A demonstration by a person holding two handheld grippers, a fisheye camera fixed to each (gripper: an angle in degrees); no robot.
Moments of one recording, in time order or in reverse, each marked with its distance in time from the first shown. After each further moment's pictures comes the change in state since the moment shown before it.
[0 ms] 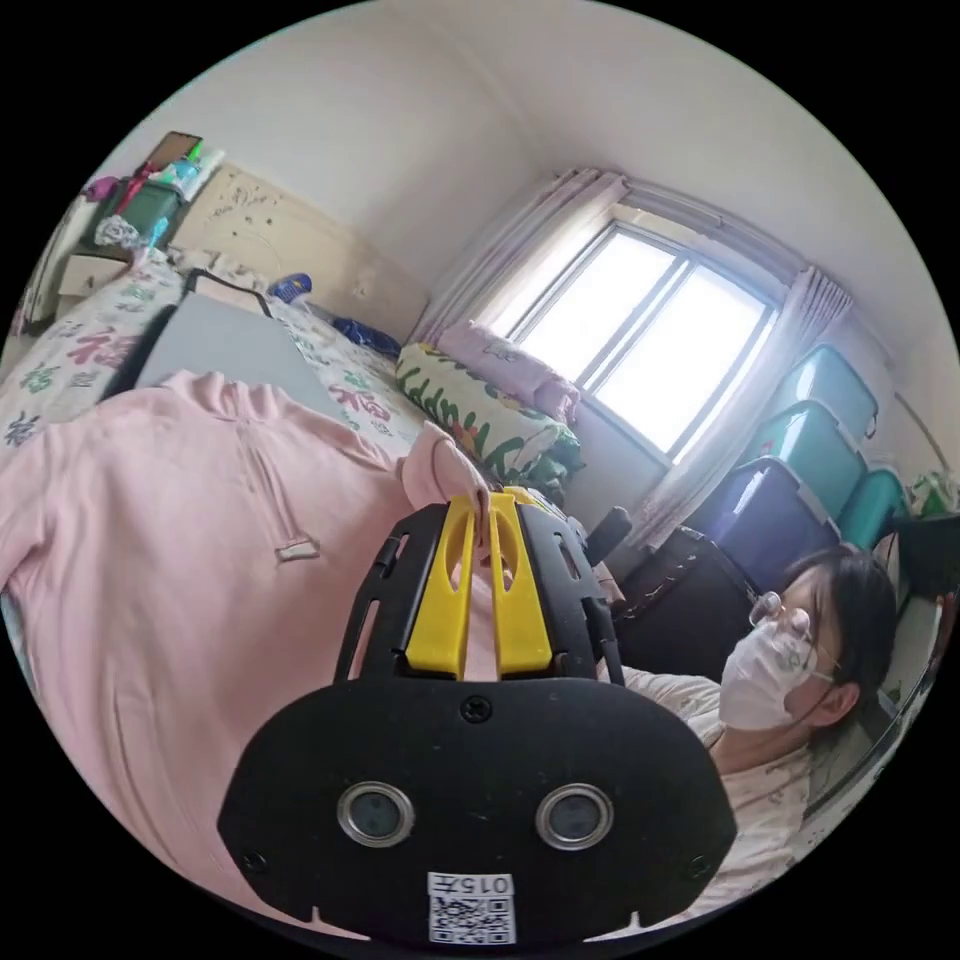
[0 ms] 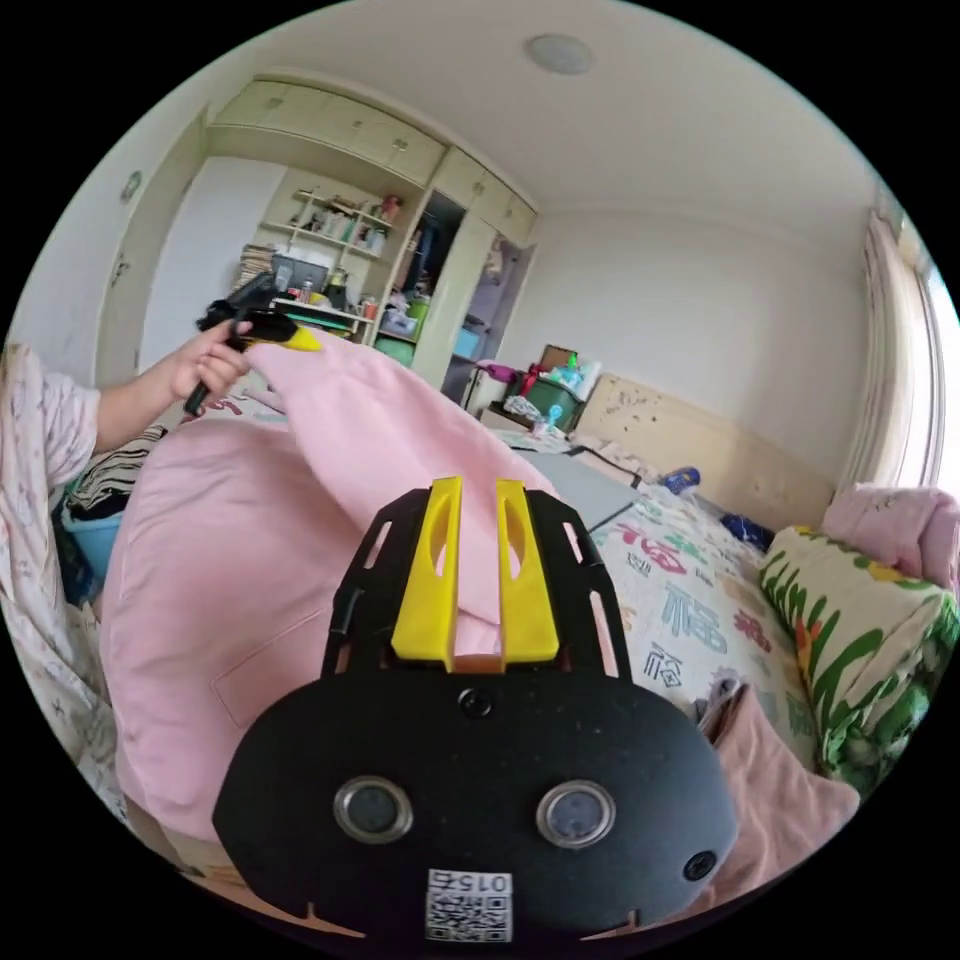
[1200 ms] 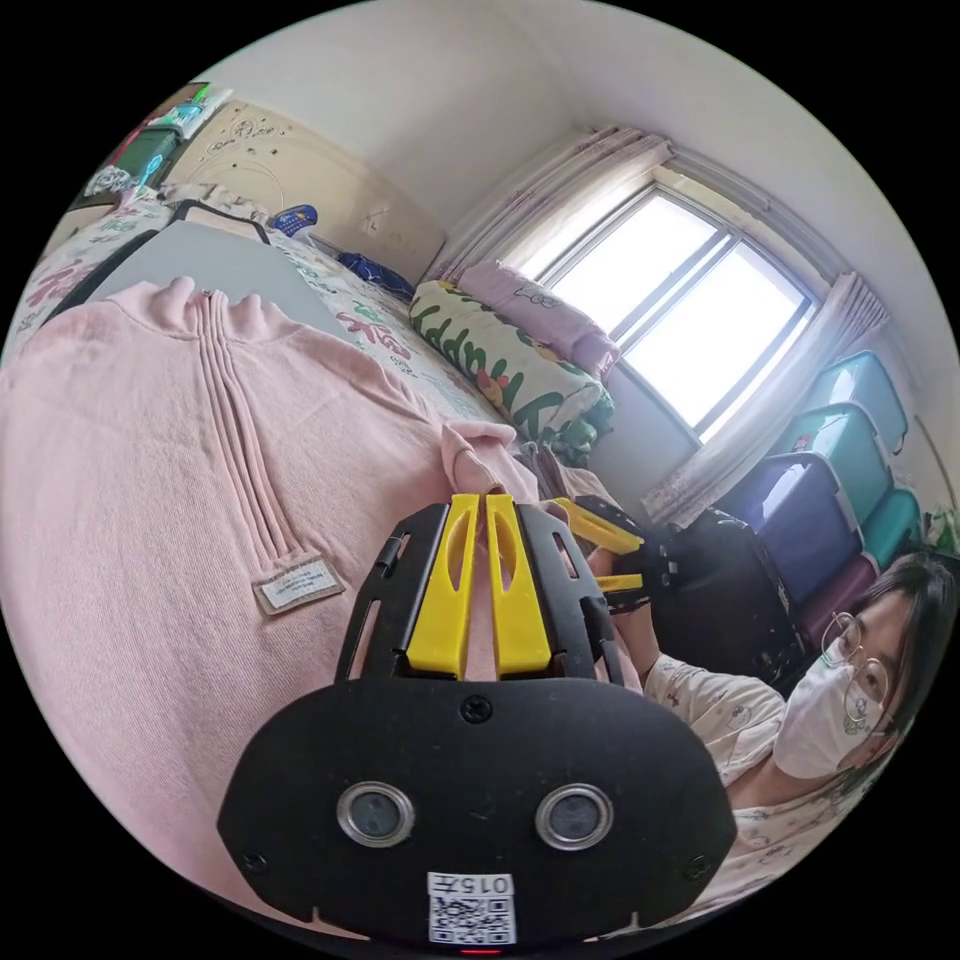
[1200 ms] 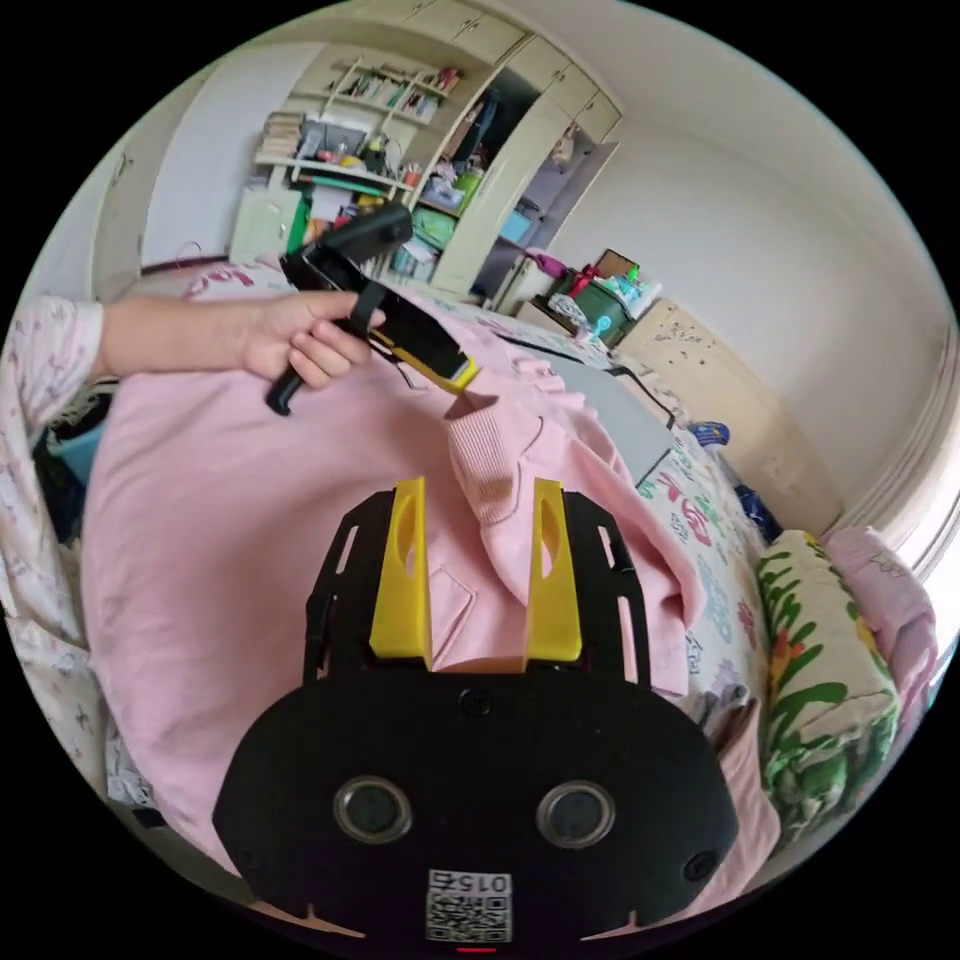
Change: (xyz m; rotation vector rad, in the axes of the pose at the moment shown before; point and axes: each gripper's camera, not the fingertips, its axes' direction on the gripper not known) left arm -0.150 -0.067 0.158 -0.205 0.097 -0.043; right arm -0.163 -0.024 0.039 -0.382 0.126 -0.243
